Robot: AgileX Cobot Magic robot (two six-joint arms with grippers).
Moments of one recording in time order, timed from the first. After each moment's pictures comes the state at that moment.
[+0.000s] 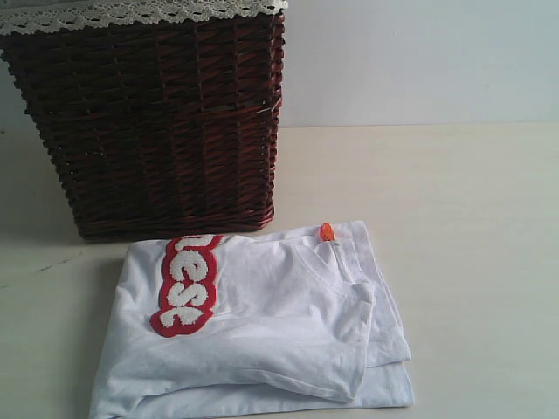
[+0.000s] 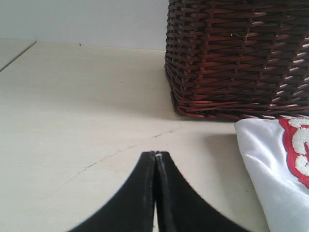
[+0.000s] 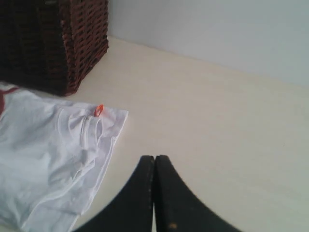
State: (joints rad) left arm -0.03 0.01 0.00 0.04 0.36 -0.11; right arm 0.28 0.35 -0.44 -0.25 0.62 0.18
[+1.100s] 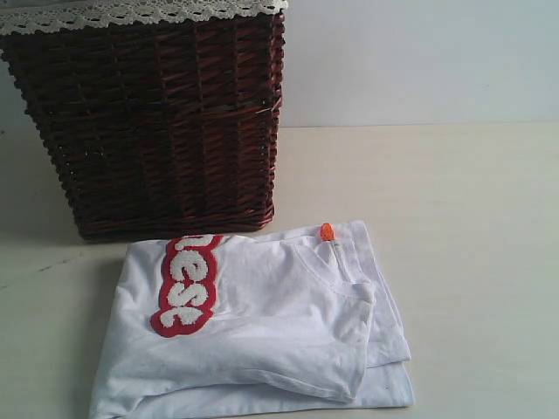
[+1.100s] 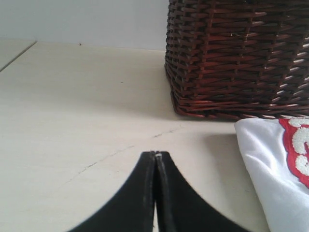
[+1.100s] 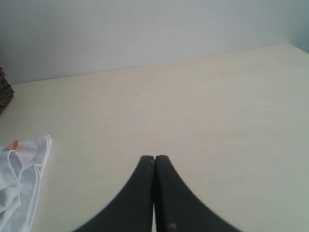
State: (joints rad) left arm -0.03 0.01 0.00 0.04 0.36 -0.11; right arm -0.18 0.01 -0.01 -0.05 0.35 0.19
